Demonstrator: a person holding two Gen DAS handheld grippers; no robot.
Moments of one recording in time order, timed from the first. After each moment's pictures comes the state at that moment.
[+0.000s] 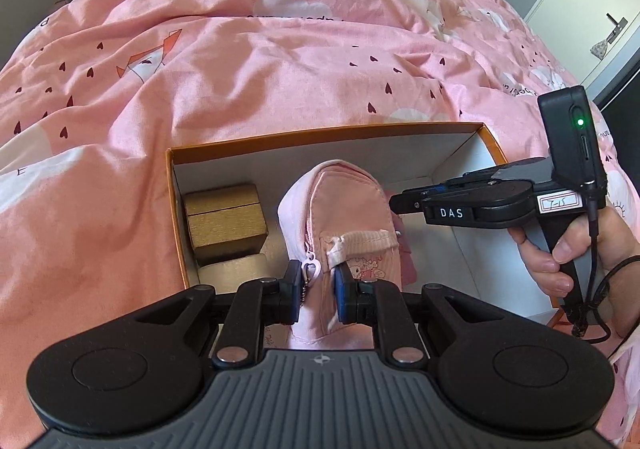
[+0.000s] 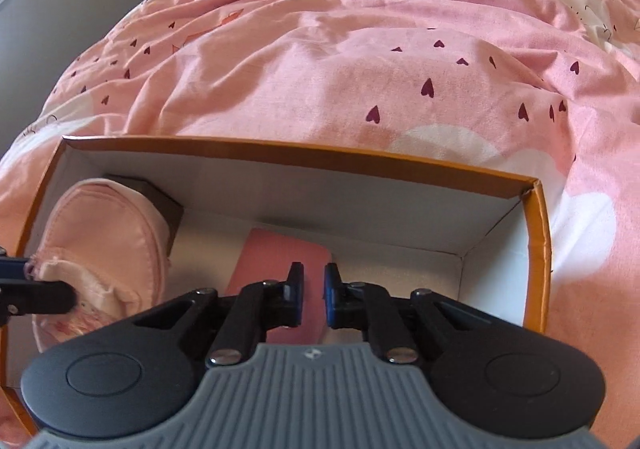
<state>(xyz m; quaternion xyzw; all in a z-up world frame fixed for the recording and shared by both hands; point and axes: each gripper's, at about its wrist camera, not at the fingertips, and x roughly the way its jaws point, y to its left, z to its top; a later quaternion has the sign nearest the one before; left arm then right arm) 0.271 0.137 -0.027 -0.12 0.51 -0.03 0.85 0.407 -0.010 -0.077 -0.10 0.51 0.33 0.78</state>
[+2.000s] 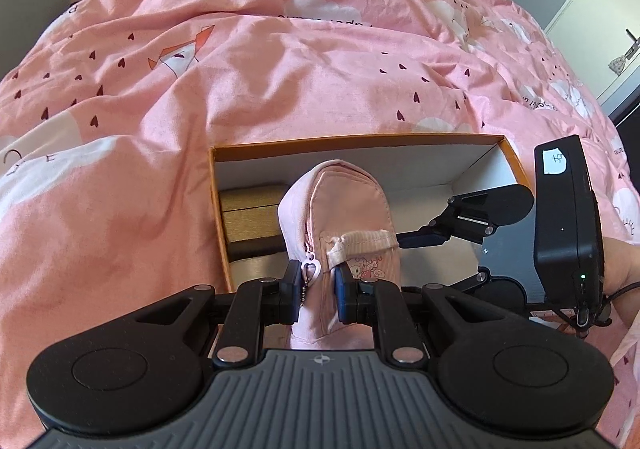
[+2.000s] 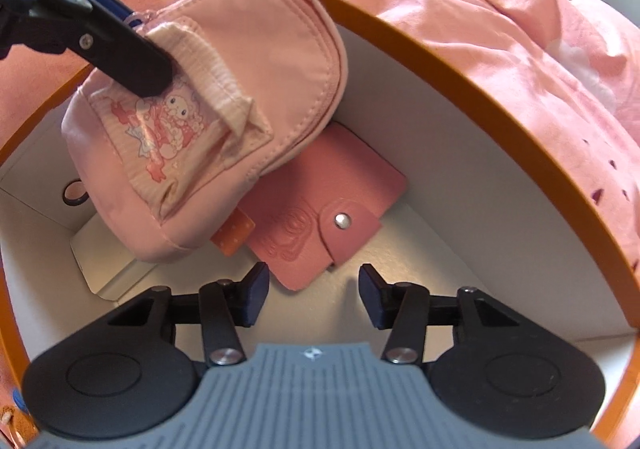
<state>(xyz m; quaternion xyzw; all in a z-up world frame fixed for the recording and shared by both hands) 0.270 0.157 -0.023 -0.14 0.52 -0.01 0.84 0.328 0.021 -0.089 -0.33 0.42 0.51 0.68</state>
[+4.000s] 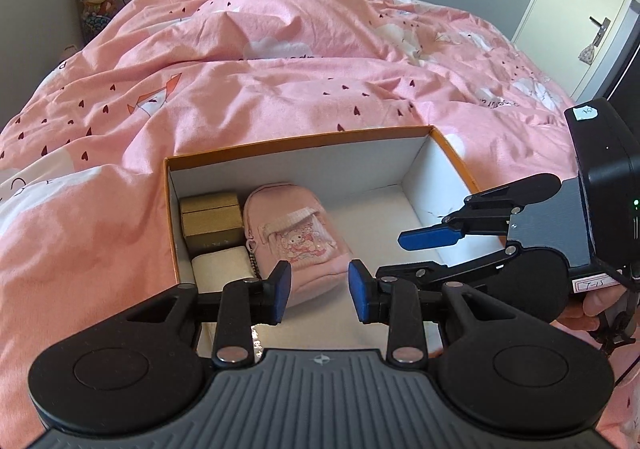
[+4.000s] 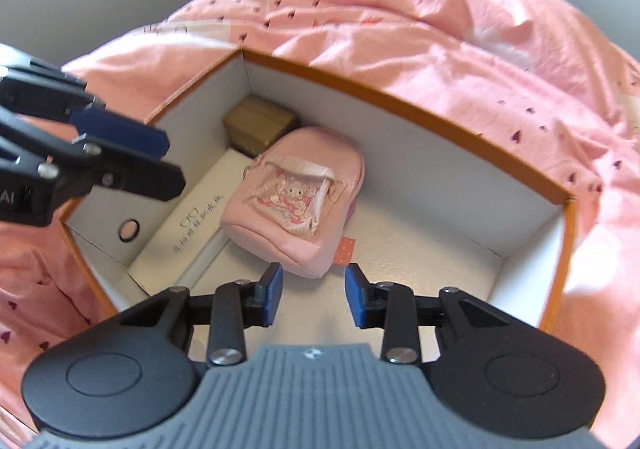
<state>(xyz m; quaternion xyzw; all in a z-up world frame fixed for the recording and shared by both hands) 0.208 0.092 0.006 -0.09 0.45 -0.02 0.89 0.293 -0.032 -0.029 -0.21 0.42 0.45 0.76</state>
